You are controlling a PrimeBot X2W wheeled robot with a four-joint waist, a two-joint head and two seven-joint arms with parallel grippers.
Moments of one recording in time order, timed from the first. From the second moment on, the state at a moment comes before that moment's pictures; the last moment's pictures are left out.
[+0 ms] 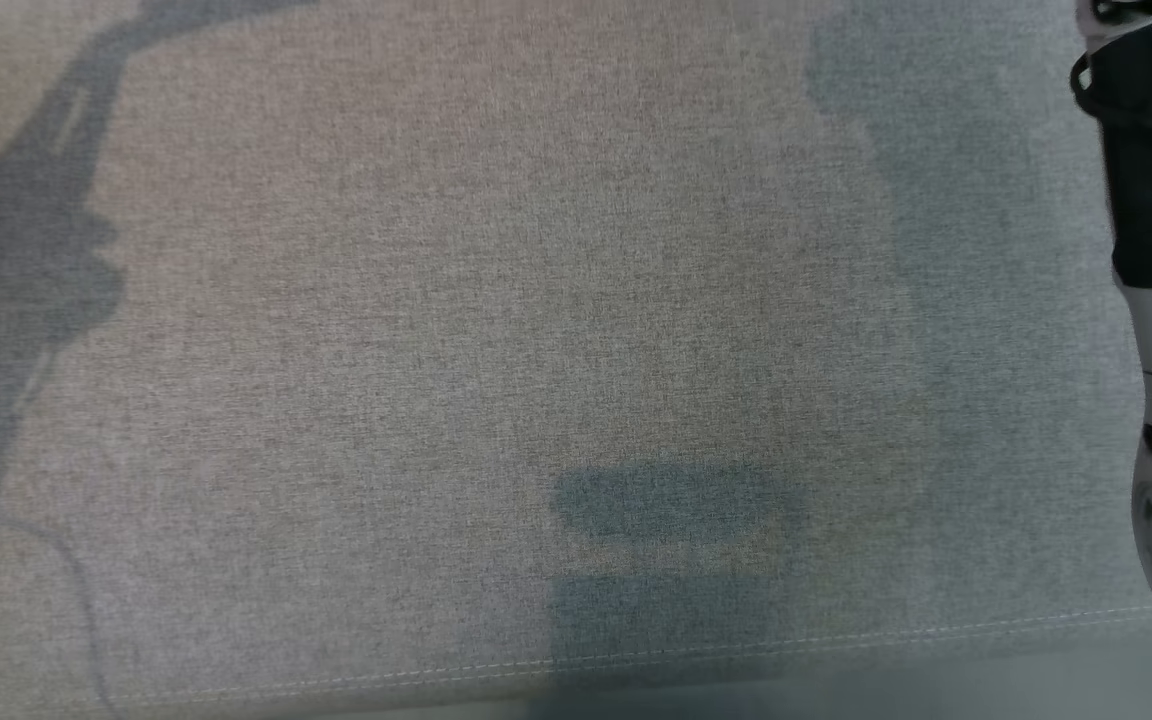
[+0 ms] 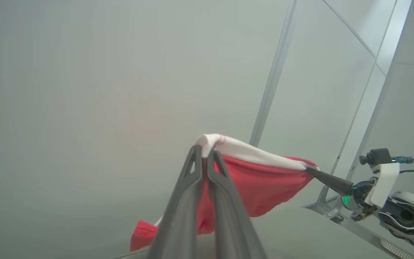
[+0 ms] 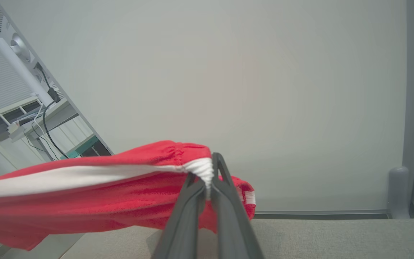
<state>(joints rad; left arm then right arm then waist) -1.10 0.97 -0.58 0.02 -1.35 -0.14 -0.24 -1.39 -0.04 0.19 0.66 0.67 0.14 0.09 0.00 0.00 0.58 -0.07</state>
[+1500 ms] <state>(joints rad) -0.15 0.49 -0.49 0.27 -0.90 -0.14 -0.25 -0.31 -0.13 0.21 0.41 0.80 0.14 0.17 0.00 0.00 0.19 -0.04</state>
